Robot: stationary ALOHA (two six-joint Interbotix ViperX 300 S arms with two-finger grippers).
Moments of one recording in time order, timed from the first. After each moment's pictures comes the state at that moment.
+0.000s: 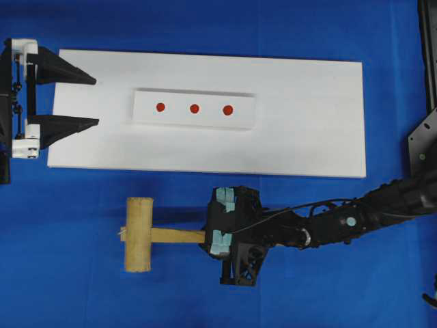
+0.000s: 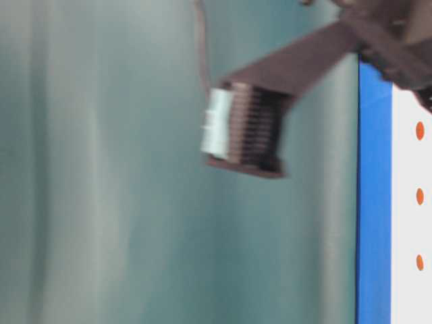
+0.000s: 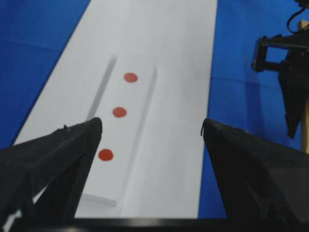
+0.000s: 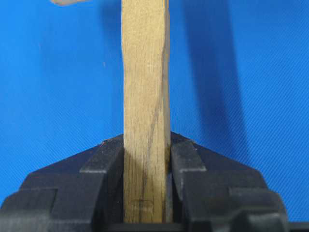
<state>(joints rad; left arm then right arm) 0.13 -0.79 1.14 -0.01 -0.04 -0.06 0.38 0.30 0.47 1.60 -0.25 -1.01</state>
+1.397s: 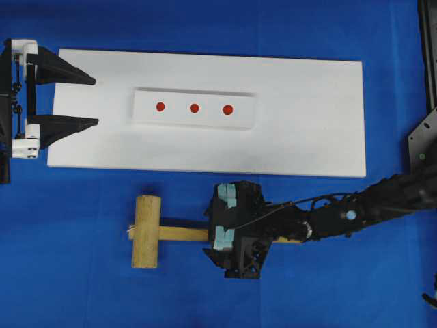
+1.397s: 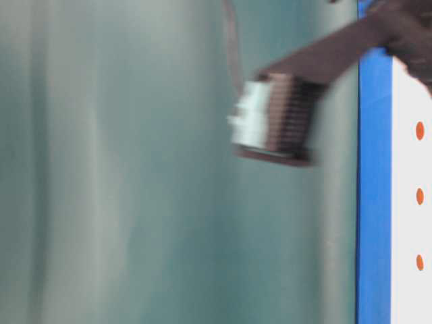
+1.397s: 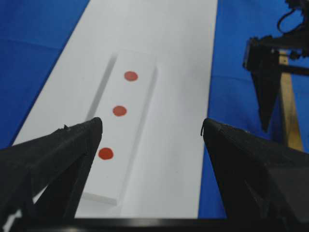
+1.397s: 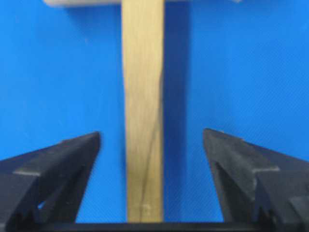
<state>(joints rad) 0.13 -0.79 1.15 -0.01 -0.04 -0.07 0.36 0.27 0.51 1.58 -0.23 -1.05</state>
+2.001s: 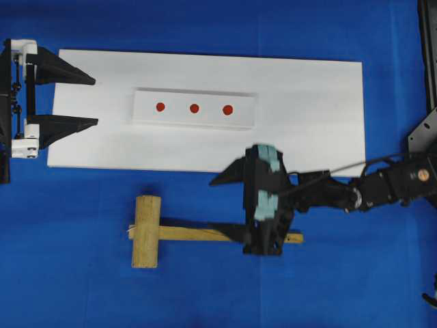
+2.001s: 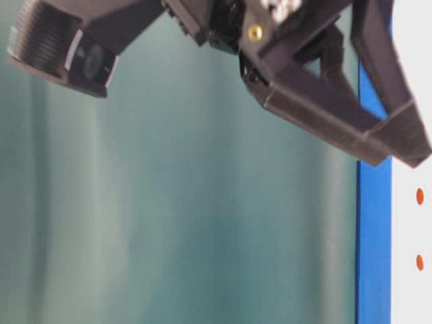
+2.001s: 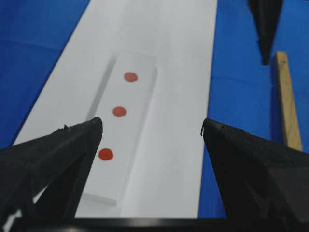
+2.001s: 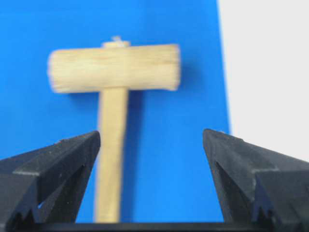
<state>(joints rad) 0.13 -0.79 1.15 -0.01 -0.04 -0.07 0.28 -0.02 0.61 1.58 -0.27 -1.15</state>
